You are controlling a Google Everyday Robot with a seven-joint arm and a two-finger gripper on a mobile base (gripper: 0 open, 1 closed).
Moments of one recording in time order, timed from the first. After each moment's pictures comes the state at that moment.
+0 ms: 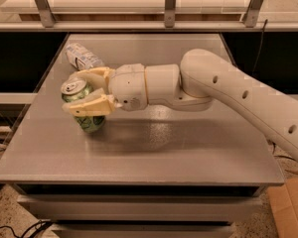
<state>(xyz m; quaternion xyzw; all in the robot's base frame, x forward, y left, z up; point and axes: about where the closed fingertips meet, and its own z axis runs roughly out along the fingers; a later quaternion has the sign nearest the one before) 0.473 0.151 0.933 -0.56 0.47 0.45 0.51</state>
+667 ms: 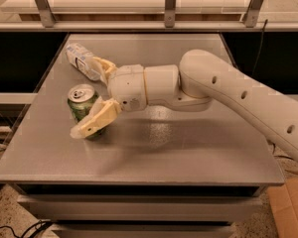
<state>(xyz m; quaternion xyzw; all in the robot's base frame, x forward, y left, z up) 0.472 0.152 0.932 -0.57 0.46 0.45 0.51</state>
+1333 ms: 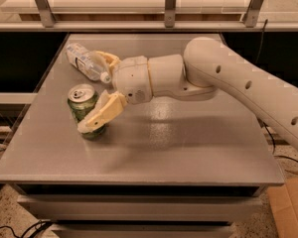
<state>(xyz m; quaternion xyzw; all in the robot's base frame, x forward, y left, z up) 0.479 0.144 0.937 -0.59 0.47 0.43 0.50</state>
